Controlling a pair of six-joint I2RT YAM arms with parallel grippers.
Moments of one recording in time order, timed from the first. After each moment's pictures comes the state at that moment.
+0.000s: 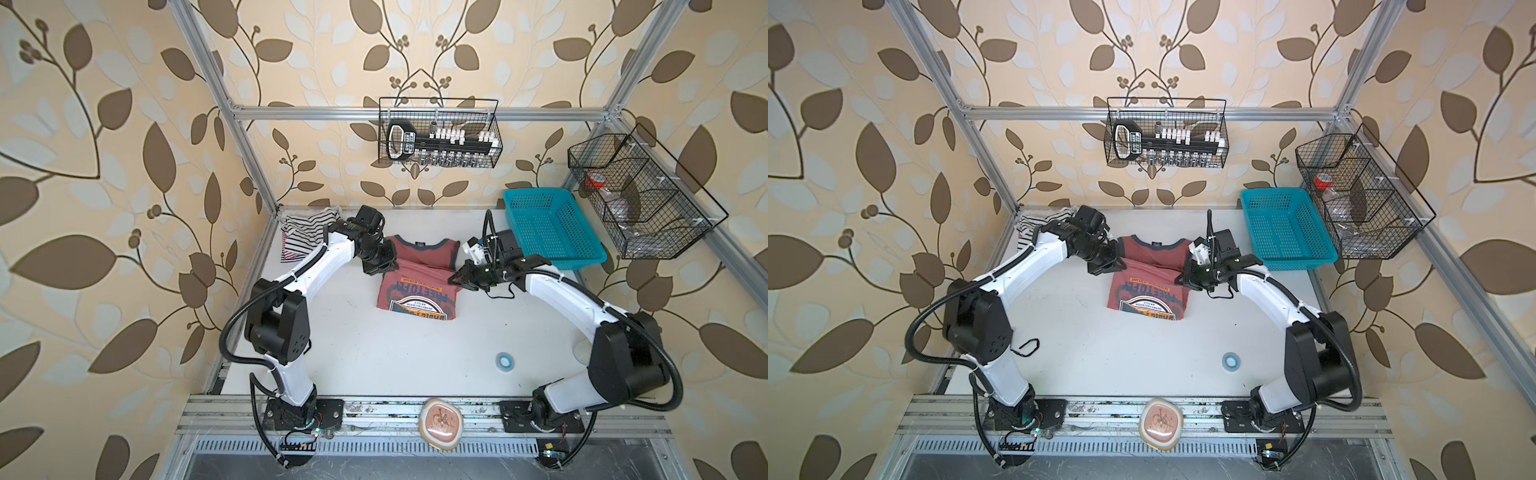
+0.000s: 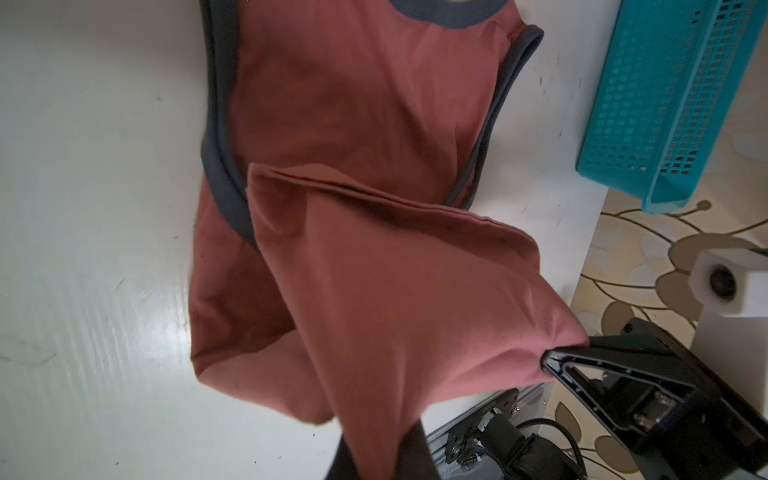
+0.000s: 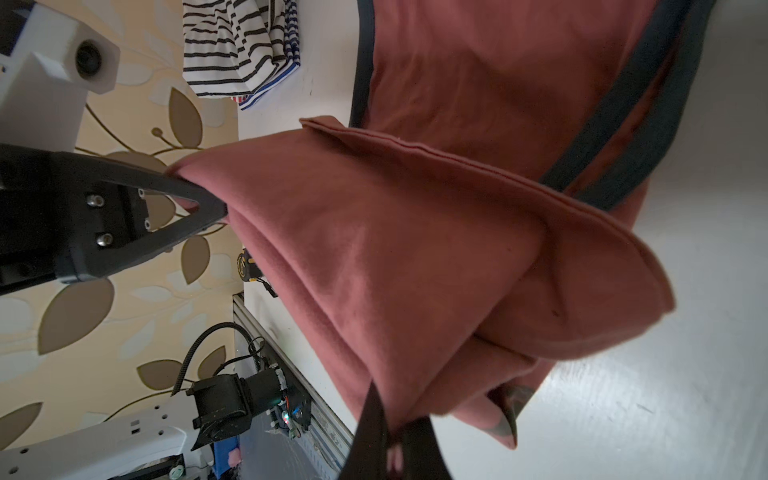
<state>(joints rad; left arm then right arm) -0.37 1.81 1.57 -0.88 0.46 -0.66 0.27 1.56 1.11 -0.53 -0.61 0.51</state>
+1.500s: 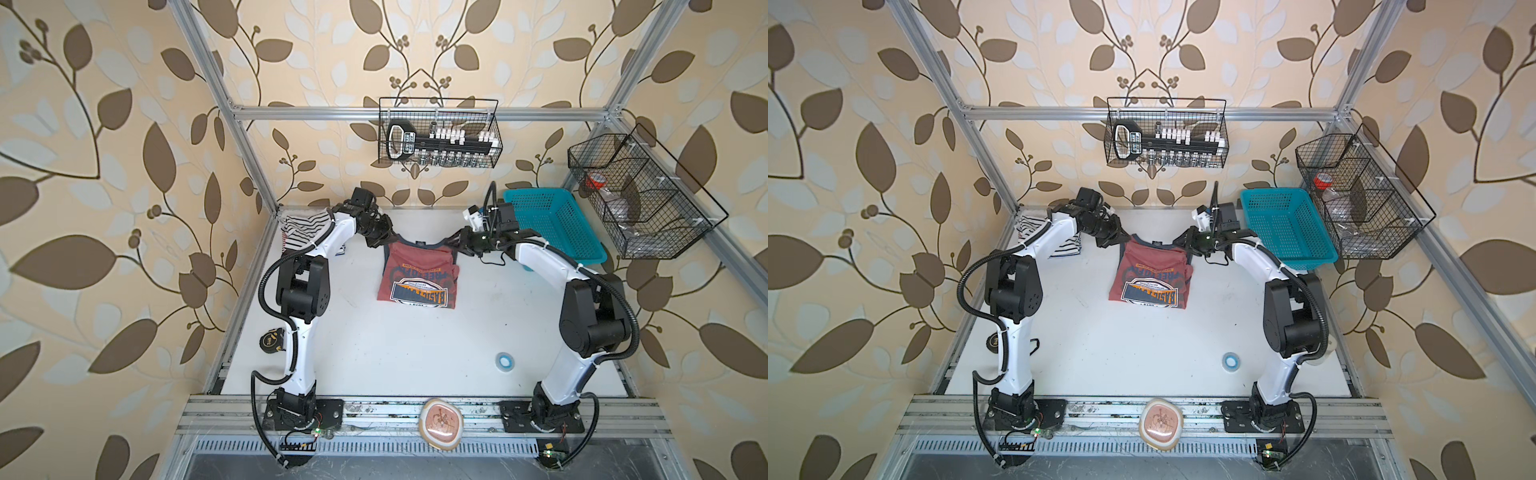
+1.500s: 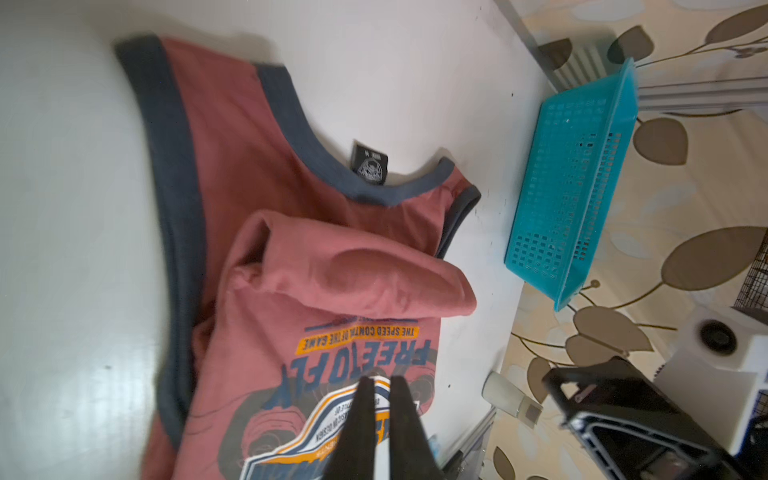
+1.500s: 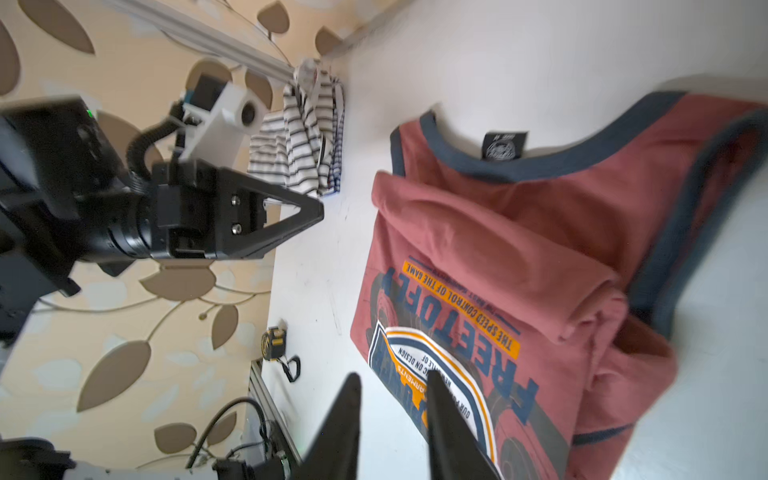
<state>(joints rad) -0.27 2.16 1.89 -0.73 0.63 -0.69 0.21 1.83 1.38 -0.35 -0.67 0.53</state>
